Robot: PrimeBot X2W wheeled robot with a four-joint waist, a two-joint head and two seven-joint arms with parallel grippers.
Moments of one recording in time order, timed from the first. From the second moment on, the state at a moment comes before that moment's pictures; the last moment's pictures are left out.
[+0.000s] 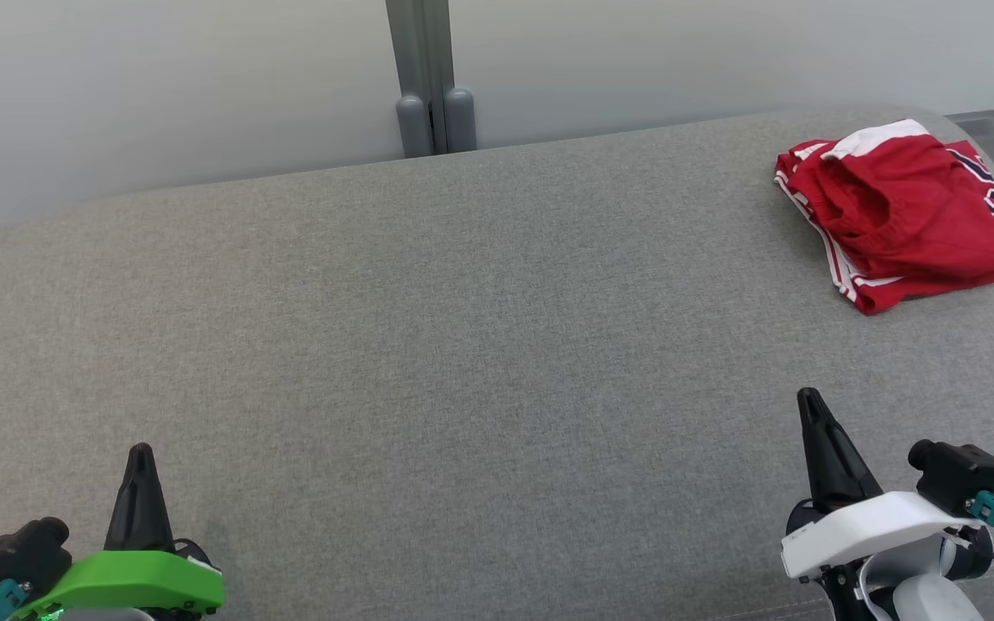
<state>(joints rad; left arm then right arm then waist) -0.04 0.06 0.13 0.31 -0.50 -0.12 -0.18 -0.03 -0.11 0.07 0.21 0.47 0.13 -0.20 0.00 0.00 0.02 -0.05</state>
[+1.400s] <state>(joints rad) -0.06 0.06 0.12 0.28 -1.06 -0.12 -0.03 -0.07 -0.09 0.00 0.22 1.07 0.13 -0.06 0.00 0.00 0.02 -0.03</state>
